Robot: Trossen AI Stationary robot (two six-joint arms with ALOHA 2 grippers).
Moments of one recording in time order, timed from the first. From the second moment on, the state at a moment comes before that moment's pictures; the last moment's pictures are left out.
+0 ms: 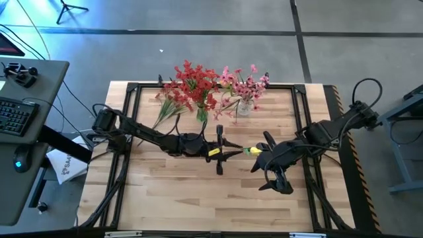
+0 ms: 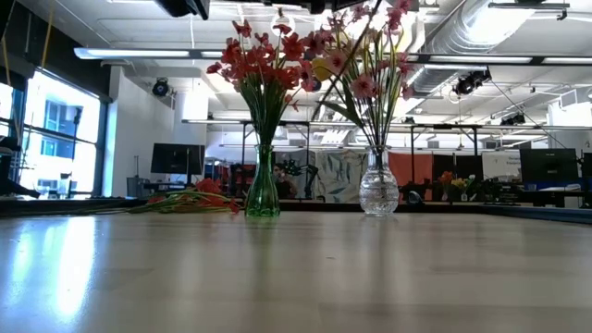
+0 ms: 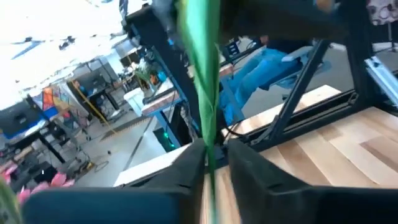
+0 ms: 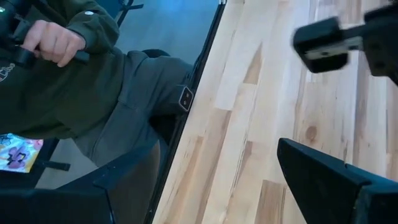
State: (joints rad) left arm -0.20 1.82 1.12 0.69 -0.24 0.47; right arm 0.49 1.32 1.42 -0.84 -0.11 0.33
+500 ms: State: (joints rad) left arm -0.22 1.82 1.12 0.68 -0.25 0.51; right arm 0.49 1.32 1.42 -0.88 -0.13 0.30
